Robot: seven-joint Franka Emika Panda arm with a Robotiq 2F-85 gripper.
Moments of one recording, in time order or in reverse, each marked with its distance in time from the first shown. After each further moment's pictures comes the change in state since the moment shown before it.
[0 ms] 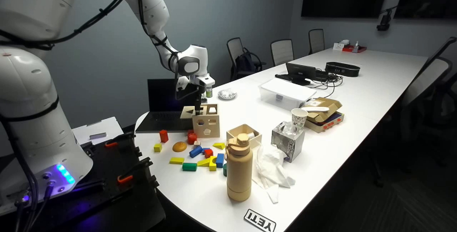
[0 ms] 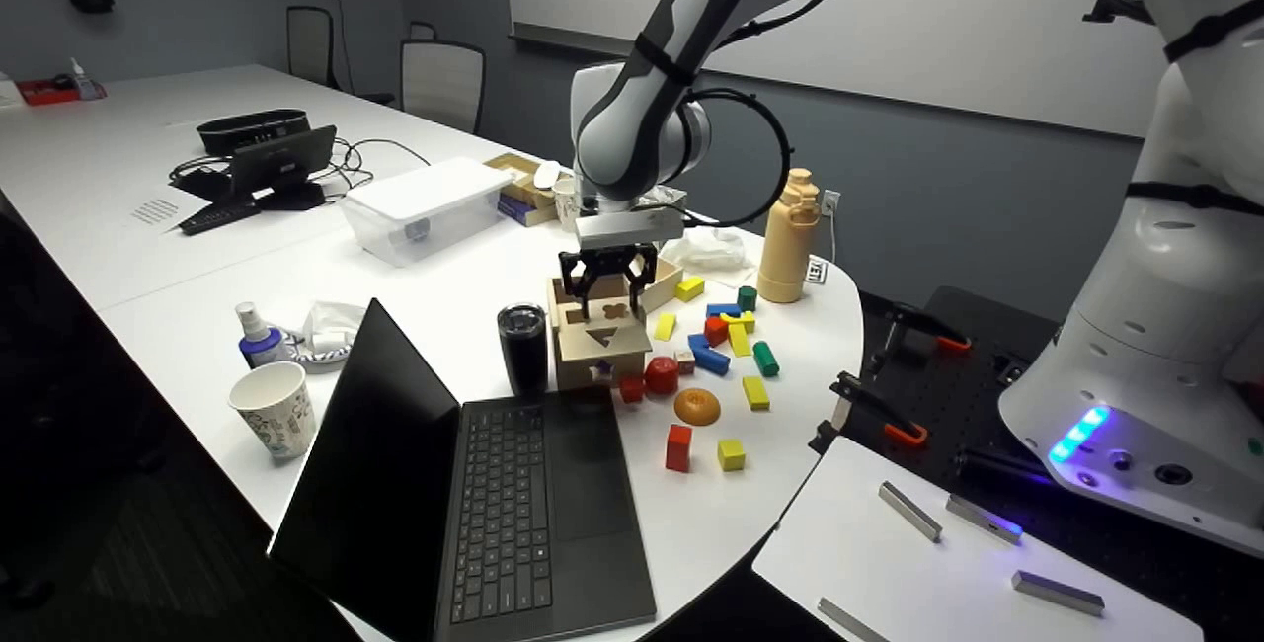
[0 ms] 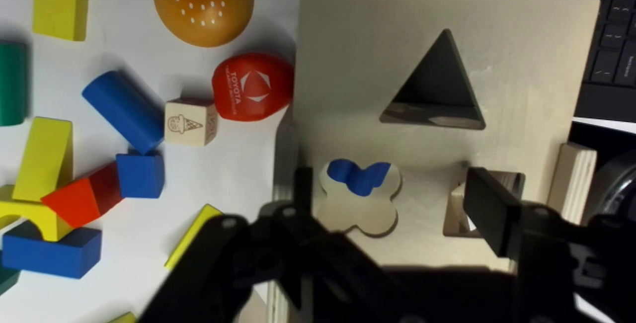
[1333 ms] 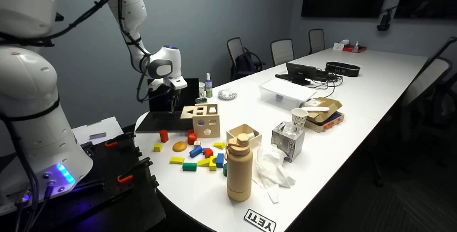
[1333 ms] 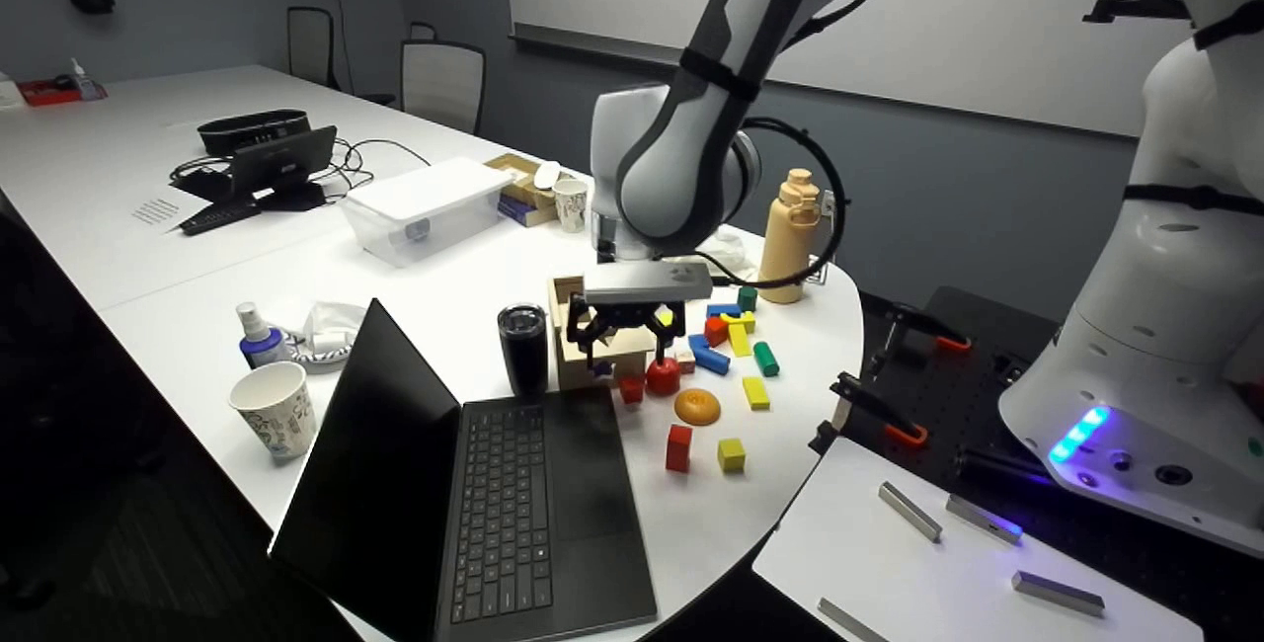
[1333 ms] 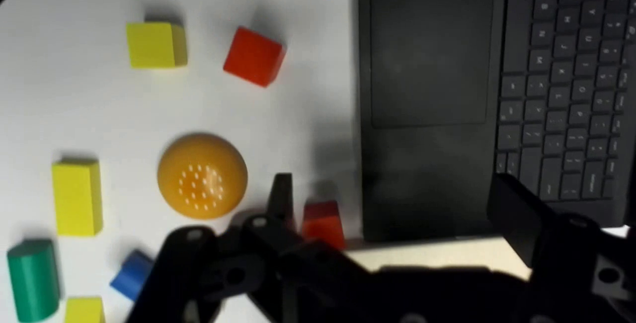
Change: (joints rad) arm 0.121 -0.123 0.074 -0.289 0.074 0.204 0.253
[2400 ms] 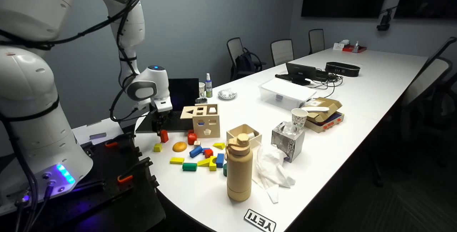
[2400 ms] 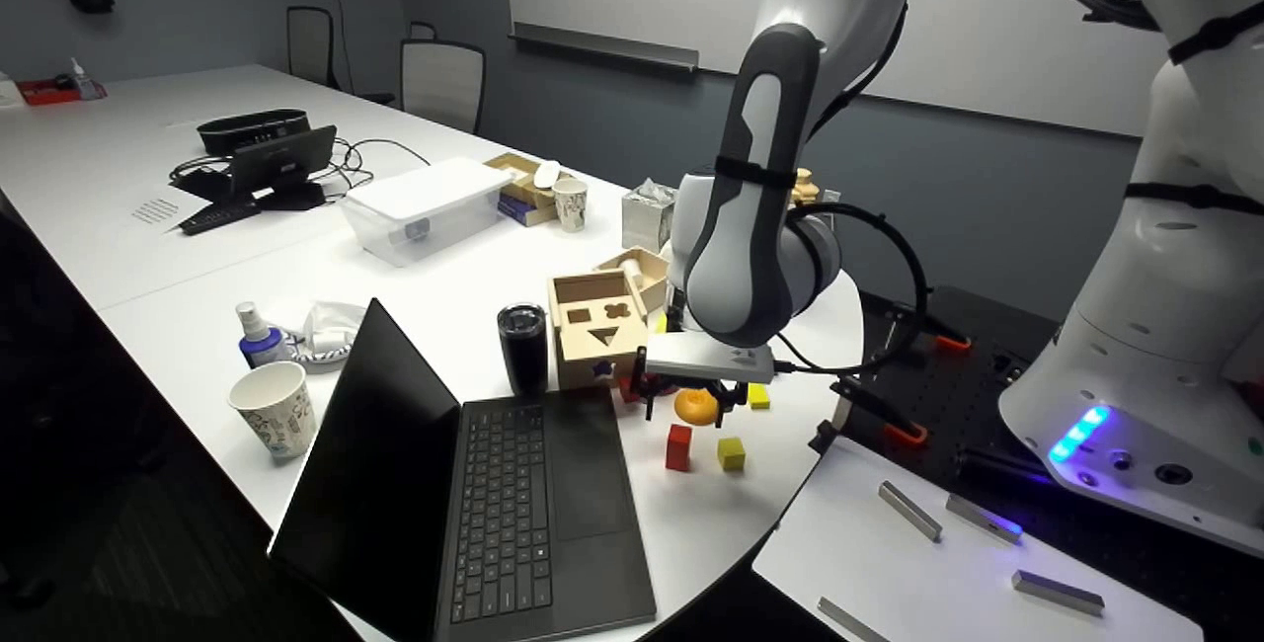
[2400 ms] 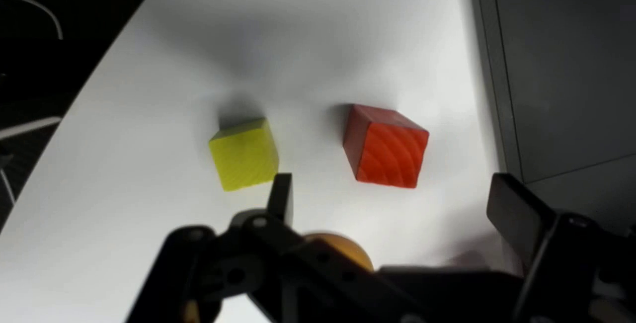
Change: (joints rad) arm -0.064 0.133 0.115 -0.183 0.232 0.356 0.004
